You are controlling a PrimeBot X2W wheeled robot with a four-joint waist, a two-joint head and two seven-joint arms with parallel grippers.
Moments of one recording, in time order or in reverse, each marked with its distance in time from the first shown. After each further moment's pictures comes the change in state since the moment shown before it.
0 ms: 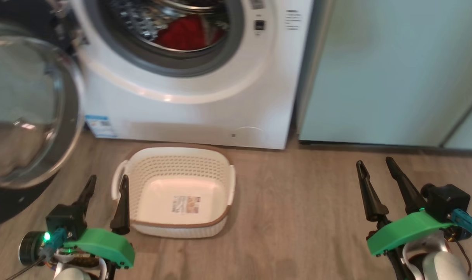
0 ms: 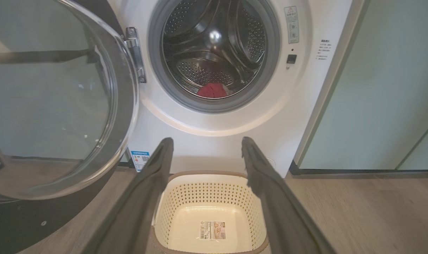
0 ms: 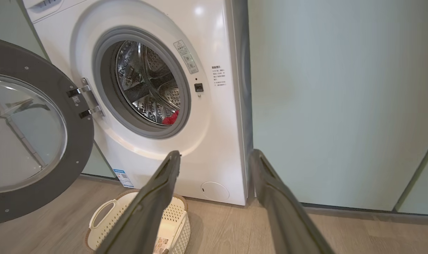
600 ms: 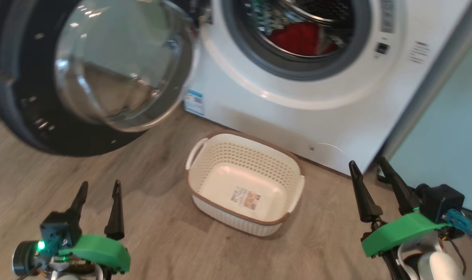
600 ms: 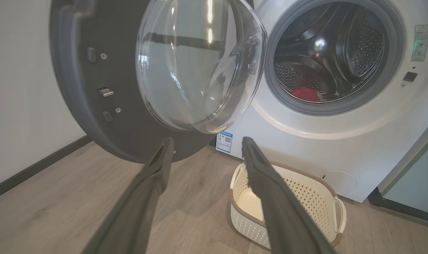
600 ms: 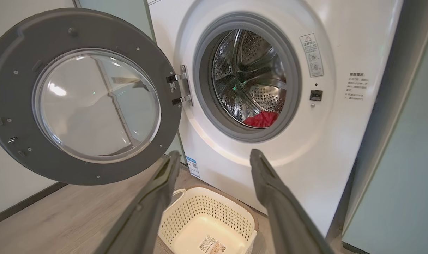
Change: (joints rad) left arm 0.035 0.005 0.014 -0.023 0.000 0.045 -0.002; right arm 0.002 0.002 0.028 -0.015 0.009 0.000 -0.001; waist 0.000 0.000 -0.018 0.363
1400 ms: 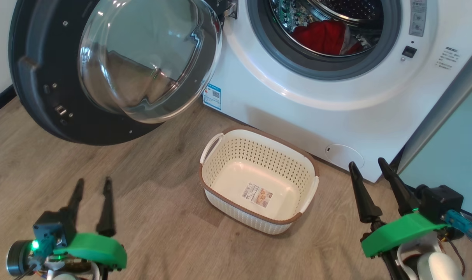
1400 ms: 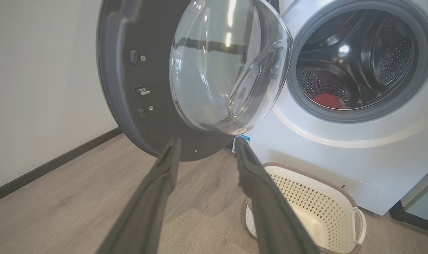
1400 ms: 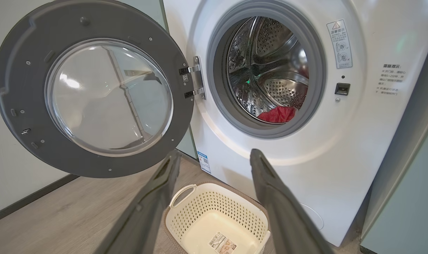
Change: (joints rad) left arm 0.005 0.009 0.009 -0.024 -0.009 0.025 -0.009; right arm 0.000 0.001 0.001 0.011 0.002 0.000 -0.005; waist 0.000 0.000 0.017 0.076
